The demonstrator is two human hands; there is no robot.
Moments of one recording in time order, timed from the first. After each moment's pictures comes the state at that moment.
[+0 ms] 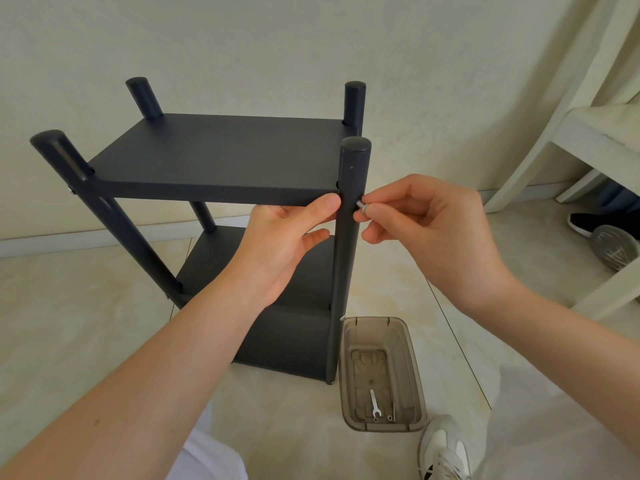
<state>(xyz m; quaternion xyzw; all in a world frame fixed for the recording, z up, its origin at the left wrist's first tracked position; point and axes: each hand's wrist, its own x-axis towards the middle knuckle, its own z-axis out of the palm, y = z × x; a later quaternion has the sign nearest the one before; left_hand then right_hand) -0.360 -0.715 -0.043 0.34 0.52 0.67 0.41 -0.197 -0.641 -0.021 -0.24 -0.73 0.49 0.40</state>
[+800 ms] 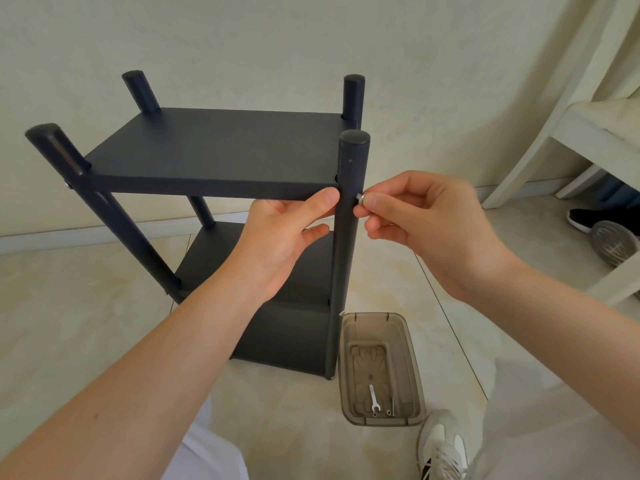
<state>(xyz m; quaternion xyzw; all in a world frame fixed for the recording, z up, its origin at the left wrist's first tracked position) -0.361 -0.714 -0.043 0.35 0.52 0.66 0.40 -0.199 -0.635 -0.017 -0.28 -0.66 0.61 0.35</state>
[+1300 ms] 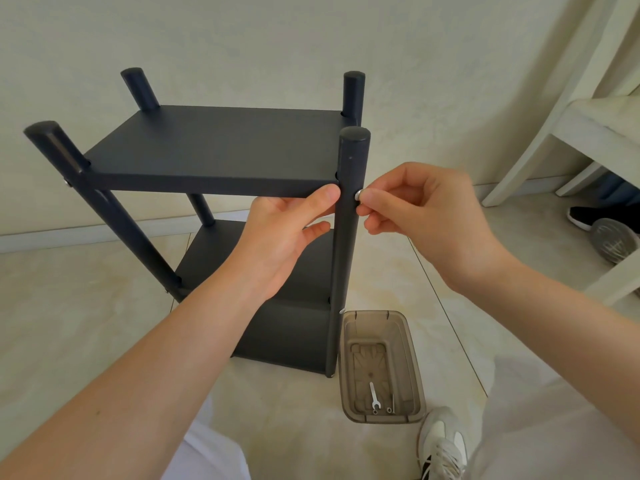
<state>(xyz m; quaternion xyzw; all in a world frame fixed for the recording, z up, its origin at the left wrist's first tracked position) -0.362 -0.713 -0.047 0.36 0.51 0.67 0.41 -0.203 -0.633 -0.018 -0.28 -0.72 0.52 0.37</state>
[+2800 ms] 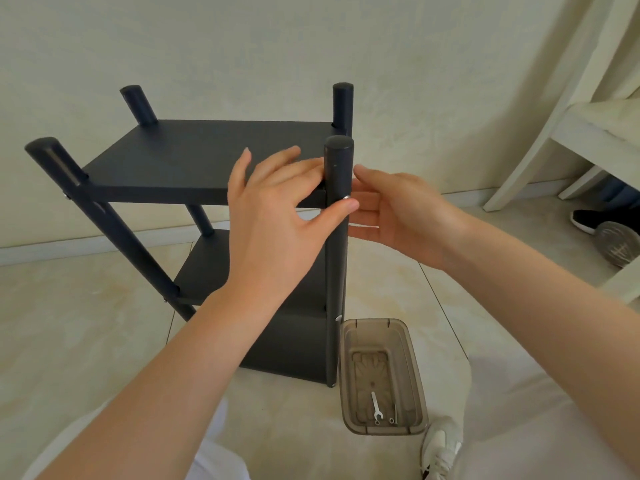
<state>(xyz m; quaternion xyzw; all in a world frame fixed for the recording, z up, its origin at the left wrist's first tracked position) -0.353 -0.712 -0.030 0.58 0.69 0.40 -0.18 -0.228 -0.590 -0.020 -0.28 -0.60 0.72 0.19</state>
